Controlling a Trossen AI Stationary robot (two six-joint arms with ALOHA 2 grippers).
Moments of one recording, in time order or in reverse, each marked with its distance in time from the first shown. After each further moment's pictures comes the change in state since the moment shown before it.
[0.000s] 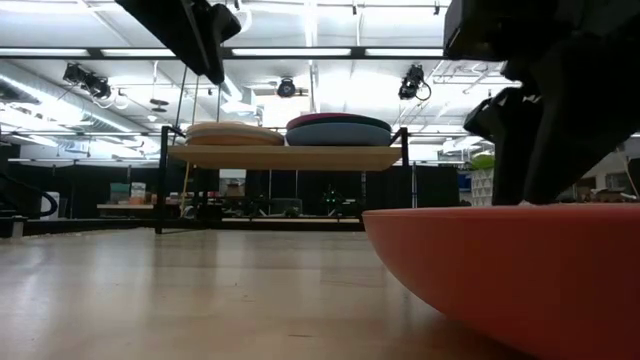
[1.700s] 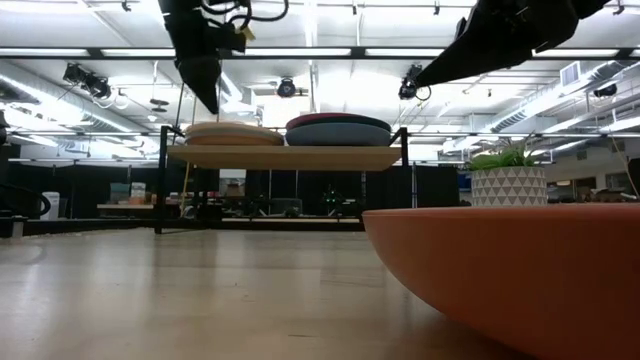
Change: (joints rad) left arm 0.658 -0.166 0.000 -0.182 -0.357 0.241; right arm -0.050 -0.384 -0.275 0.351 0.587 -0.457
